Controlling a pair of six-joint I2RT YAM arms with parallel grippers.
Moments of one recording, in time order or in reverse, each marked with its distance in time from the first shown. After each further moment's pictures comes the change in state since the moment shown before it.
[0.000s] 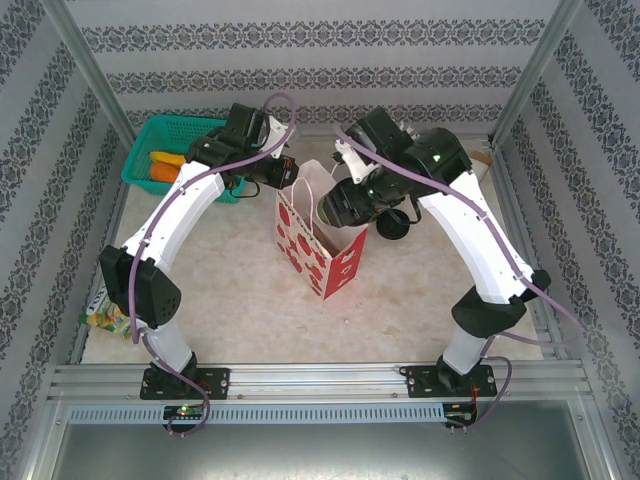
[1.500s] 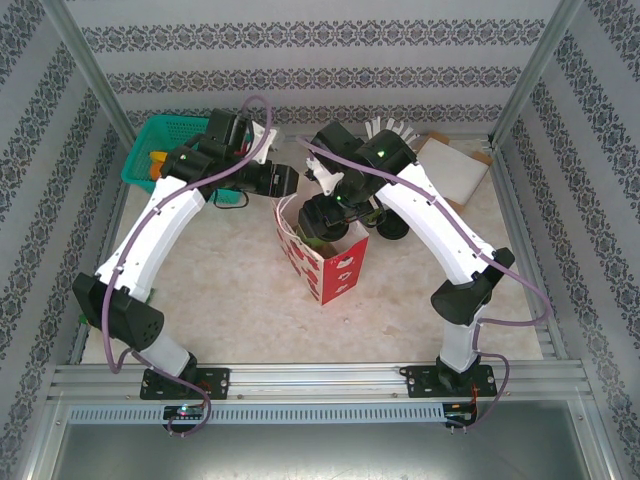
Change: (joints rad) left arm -0.001 -0.178 -0.093 -0.063 0.042 -0.144; right arm 0.036 0.133 -0.061 0.031 -0.115 0.061
